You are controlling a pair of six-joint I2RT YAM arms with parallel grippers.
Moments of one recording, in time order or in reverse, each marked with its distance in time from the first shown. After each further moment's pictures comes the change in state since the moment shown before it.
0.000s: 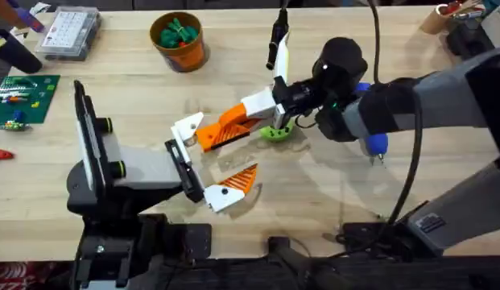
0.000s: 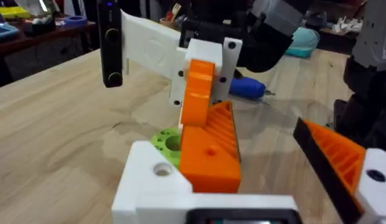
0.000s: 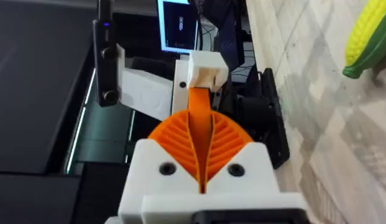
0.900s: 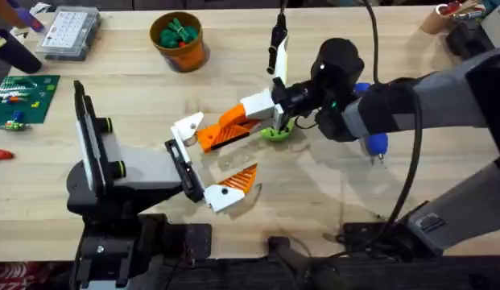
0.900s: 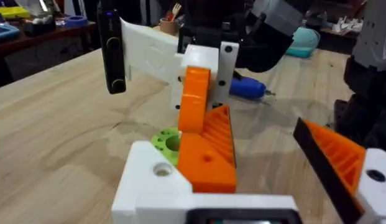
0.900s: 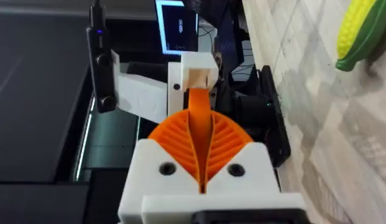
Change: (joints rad) left arm 0.000 0.000 0.000 0.000 -0.001 0.000; right arm 0.000 0.000 0.000 -0.058 0.009 -0.001
